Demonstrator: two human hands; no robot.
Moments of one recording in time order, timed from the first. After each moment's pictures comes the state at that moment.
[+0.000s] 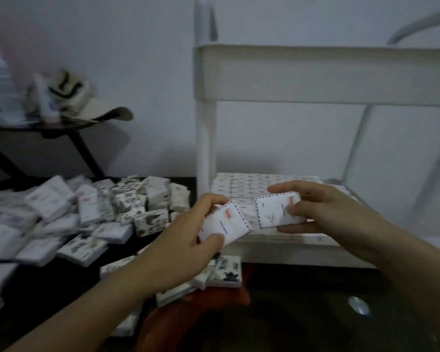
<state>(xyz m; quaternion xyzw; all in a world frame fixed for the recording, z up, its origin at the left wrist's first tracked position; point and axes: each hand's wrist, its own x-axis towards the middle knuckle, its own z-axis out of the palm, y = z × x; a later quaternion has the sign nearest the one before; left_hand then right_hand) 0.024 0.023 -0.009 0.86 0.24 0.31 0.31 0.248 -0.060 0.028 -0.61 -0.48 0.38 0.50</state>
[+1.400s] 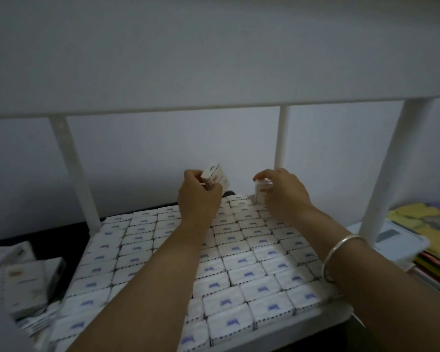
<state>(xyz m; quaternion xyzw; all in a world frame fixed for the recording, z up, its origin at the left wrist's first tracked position) 0.335 0.174 -0.026 0.72 0.38 0.44 0.36 0.454 0.056 -0.011 -0.85 -0.42 -0.06 0.30</state>
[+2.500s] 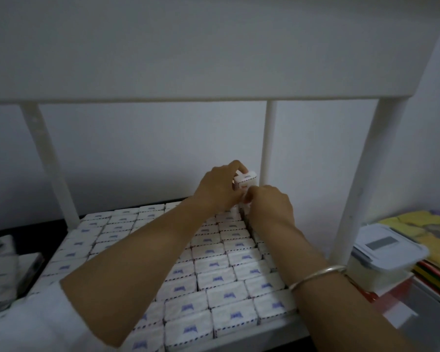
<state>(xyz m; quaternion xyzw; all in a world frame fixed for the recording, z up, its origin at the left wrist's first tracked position) 0.388 0.169 -0.014 0.92 0.17 0.29 0.20 0.442 0.048 -0.020 -0.89 -0.41 -0.07 0.20</state>
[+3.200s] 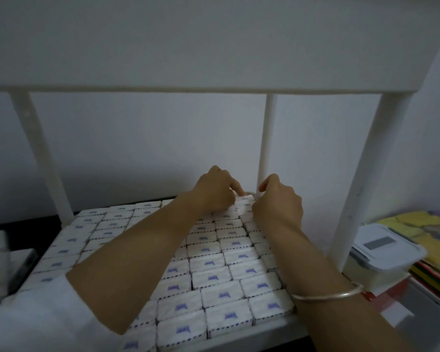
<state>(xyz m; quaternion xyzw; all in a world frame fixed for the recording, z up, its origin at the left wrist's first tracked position) 0.393 0.179 -0.017 0.96 0.21 0.14 0.13 0.442 0.039 -0.019 -0.90 -0.29 -0.08 0.31</state>
